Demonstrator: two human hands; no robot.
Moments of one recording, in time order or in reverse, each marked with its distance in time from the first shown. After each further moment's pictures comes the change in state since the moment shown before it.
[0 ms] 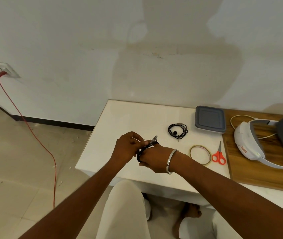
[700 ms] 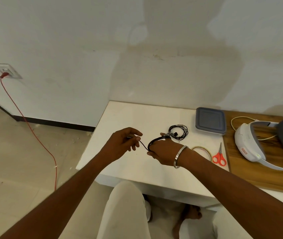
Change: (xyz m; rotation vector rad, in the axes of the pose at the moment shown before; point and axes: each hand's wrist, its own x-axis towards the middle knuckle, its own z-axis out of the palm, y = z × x) left_hand 0.006 -0.001 -0.037 -0.015 -0.202 0.275; right_hand -0.011 0.025 -0.002 0.059 0.072 0.201
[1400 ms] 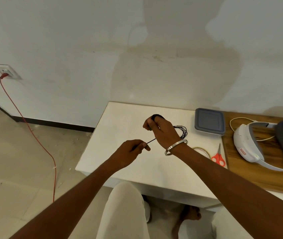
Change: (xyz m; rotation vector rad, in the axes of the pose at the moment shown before) left_hand -0.006 -0.004 0.030 0.142 -0.079 -0.052; right_hand 0.013 -0.002 -0.030 1.037 0.770 0.075
